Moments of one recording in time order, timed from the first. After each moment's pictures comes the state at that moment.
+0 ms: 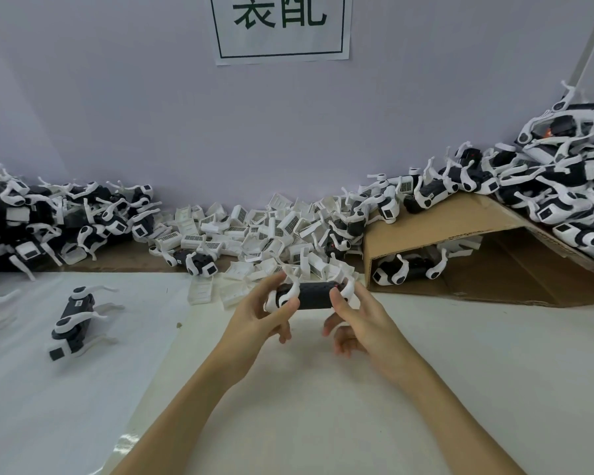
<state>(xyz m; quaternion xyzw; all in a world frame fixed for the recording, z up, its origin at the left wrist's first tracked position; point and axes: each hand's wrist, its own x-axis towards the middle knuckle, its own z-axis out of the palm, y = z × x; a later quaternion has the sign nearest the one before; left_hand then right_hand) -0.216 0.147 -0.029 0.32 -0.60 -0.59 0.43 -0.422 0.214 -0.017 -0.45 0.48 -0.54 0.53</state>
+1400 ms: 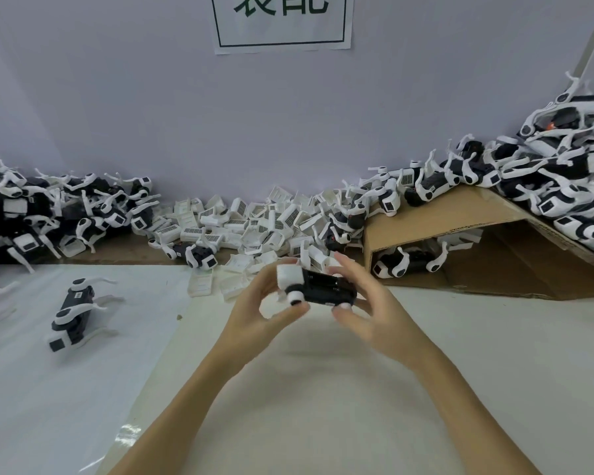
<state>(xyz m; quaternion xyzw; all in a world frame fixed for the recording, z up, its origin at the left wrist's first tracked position) -0.213 0.160 -0.020 0.30 -0.73 -0.43 0.44 -0.440 0.224 -0.012 -0.64 0.50 -0.49 0.32</state>
